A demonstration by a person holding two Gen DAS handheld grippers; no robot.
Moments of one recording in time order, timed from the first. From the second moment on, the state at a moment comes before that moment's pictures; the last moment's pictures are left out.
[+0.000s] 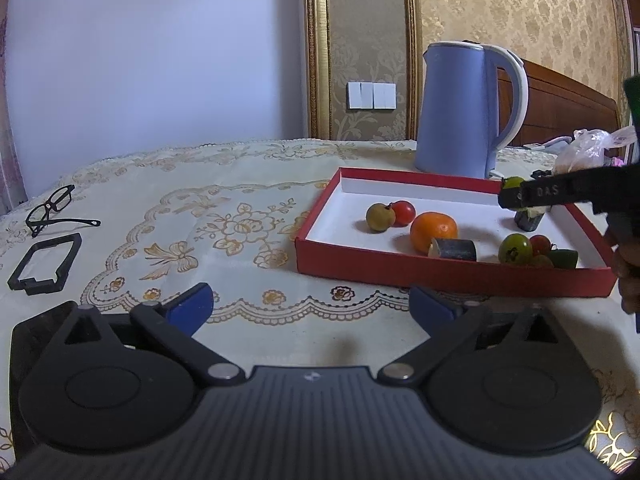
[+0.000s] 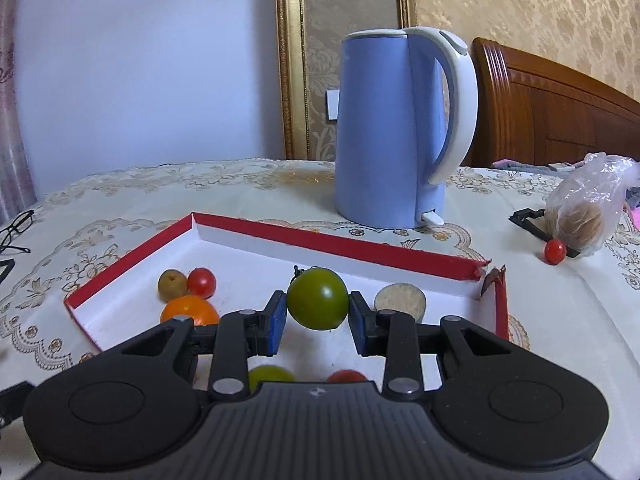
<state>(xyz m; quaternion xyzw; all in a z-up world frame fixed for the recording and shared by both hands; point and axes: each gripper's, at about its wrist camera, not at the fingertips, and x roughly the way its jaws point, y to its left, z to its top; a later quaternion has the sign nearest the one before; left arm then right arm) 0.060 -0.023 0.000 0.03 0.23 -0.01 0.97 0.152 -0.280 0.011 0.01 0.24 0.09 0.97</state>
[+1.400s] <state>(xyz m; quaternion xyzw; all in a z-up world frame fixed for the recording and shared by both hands) 0.062 -0.026 -0.004 0.04 0.24 0.03 0.97 0.105 -0.265 0.032 0.02 0.19 0.12 0.97</state>
